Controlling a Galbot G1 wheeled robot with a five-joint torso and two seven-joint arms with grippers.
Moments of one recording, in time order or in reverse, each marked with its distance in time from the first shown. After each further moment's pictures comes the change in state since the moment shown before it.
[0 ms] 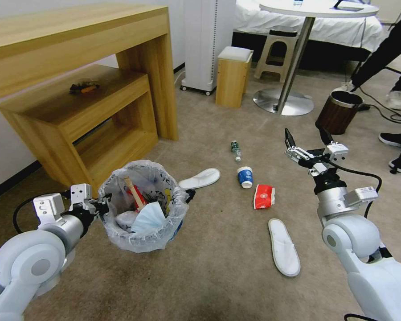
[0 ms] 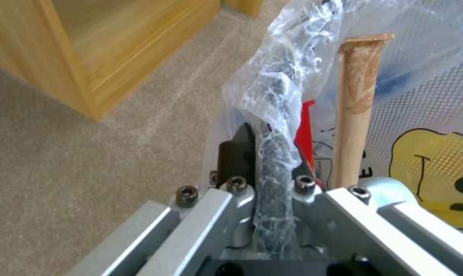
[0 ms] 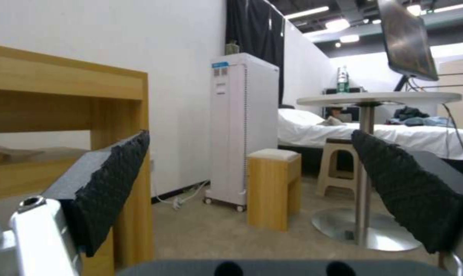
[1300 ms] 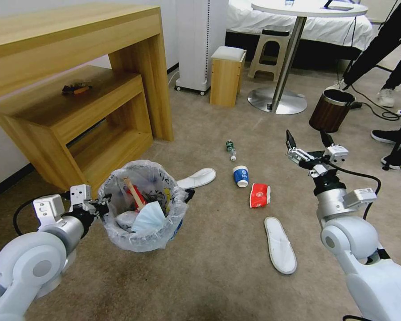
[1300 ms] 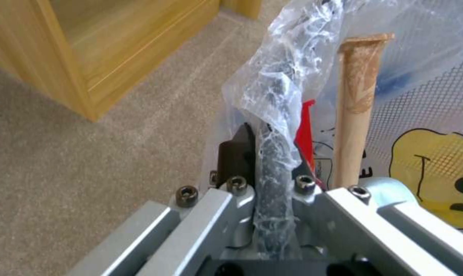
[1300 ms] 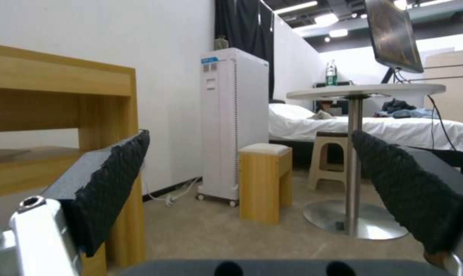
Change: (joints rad) left arm 0.009 -0.009 0.006 0.004 0.016 -0.023 0.009; right arm -0.007 0.010 -0.001 -0.004 -0.001 -0.004 0.026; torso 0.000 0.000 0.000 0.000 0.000
